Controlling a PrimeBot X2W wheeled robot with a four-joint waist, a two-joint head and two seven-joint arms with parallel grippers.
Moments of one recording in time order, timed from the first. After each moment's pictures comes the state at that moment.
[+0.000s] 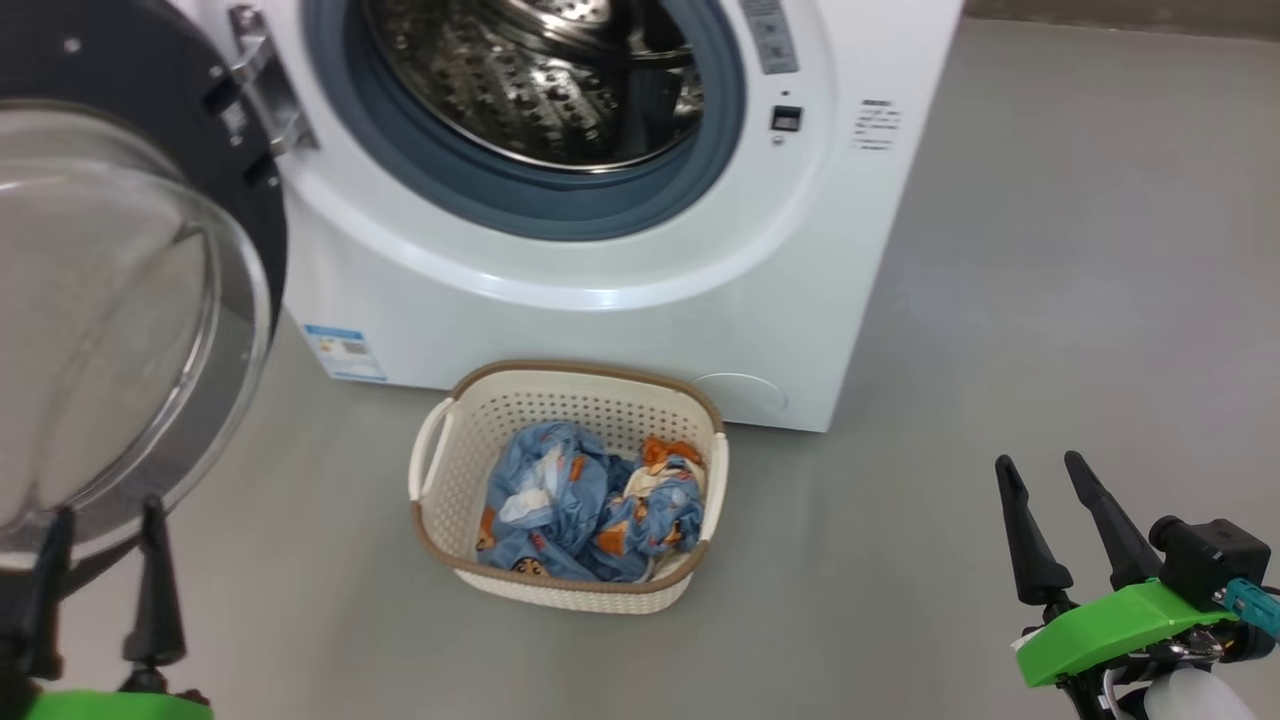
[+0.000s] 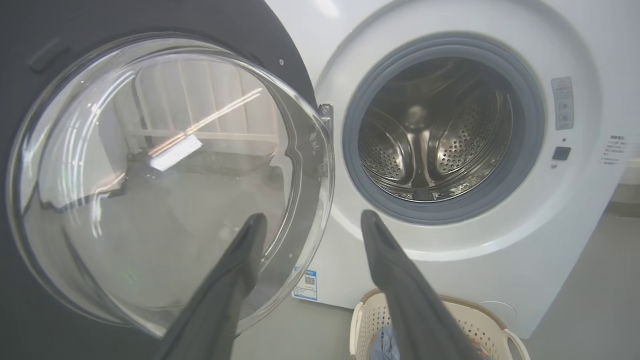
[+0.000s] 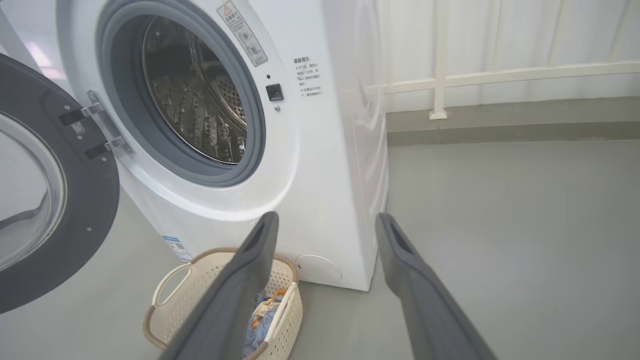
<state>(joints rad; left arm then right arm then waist) -0.10 0.20 0.19 0.25 -0.28 -0.13 -0.26 -0.11 -0.19 0.10 0.33 0.42 0.13 -0.25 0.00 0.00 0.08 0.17</state>
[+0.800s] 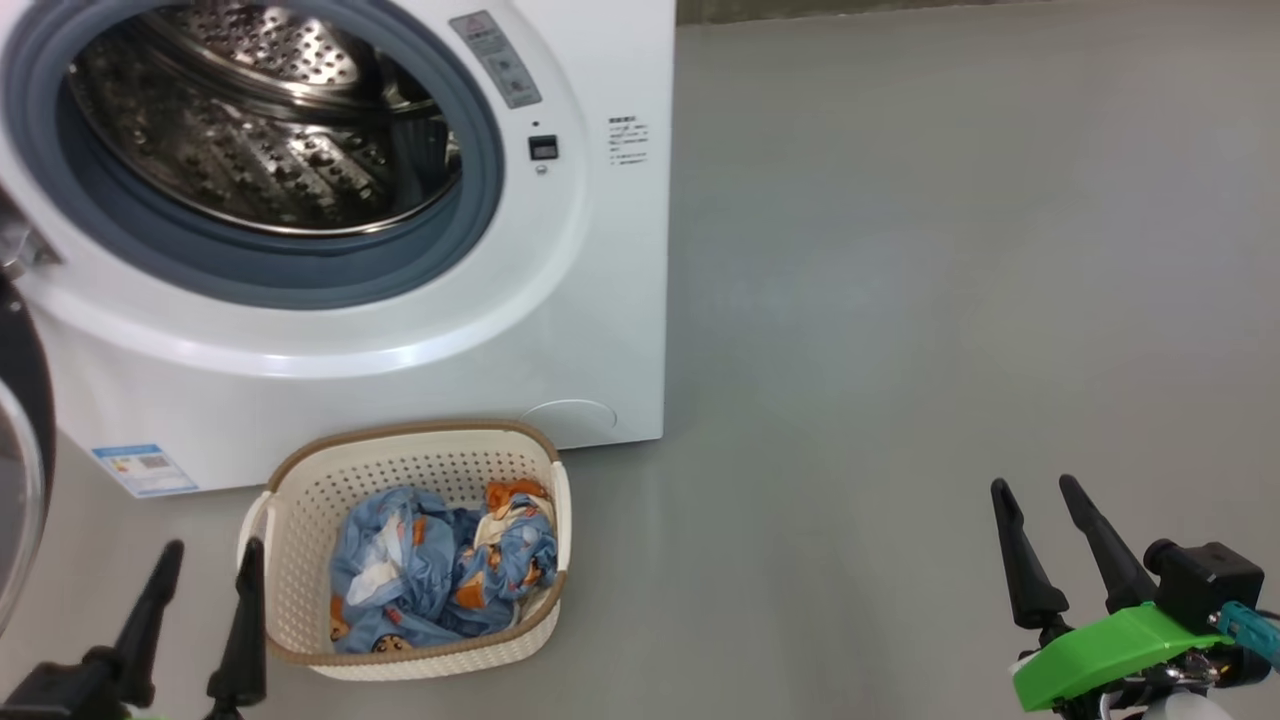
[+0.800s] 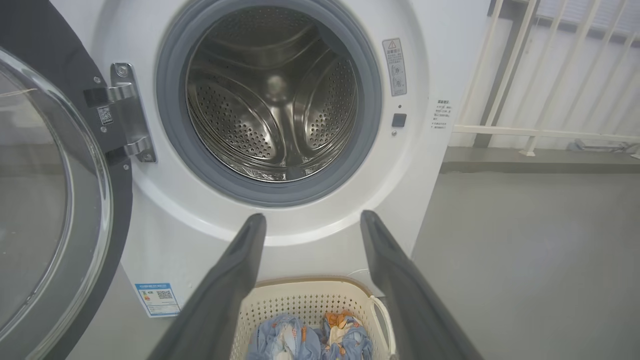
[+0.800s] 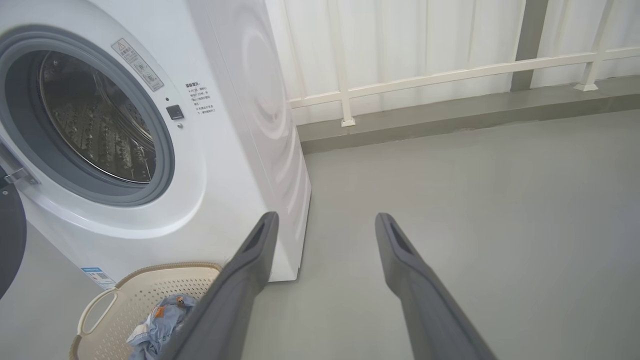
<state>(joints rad) -0.05 0.23 0.03 0.26 -0.35 -0.13 -0.26 -0.08 -0.18 0.10 0.33 0.42 0.13 -0.25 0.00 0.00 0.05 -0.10</state>
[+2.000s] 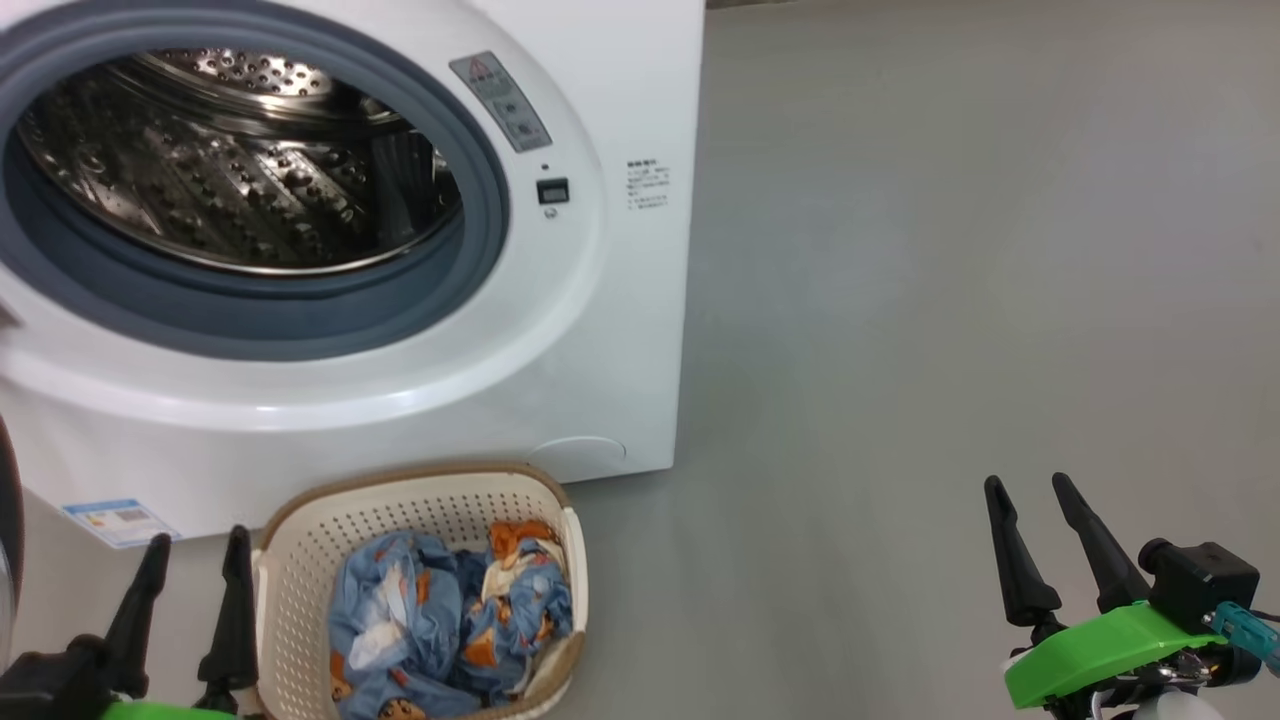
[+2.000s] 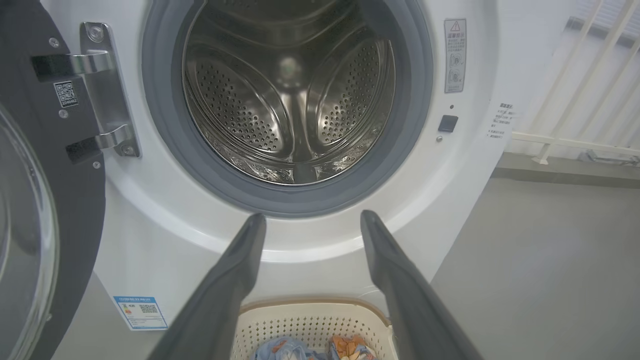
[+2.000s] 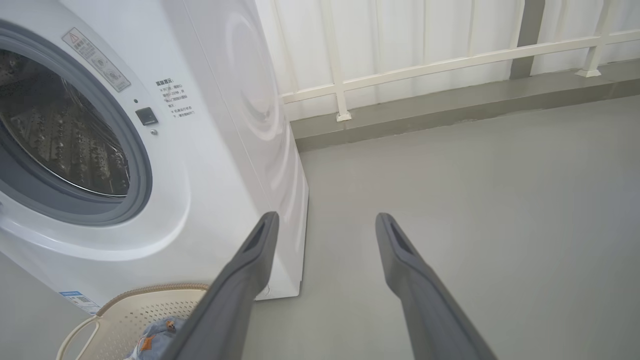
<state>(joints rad) -0.05 0.24 0.00 0.29 -0.43 -0.13 -0.26 -0.07 -0.16 0.09 0.32 0.42 0.13 -0.25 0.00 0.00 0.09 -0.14</state>
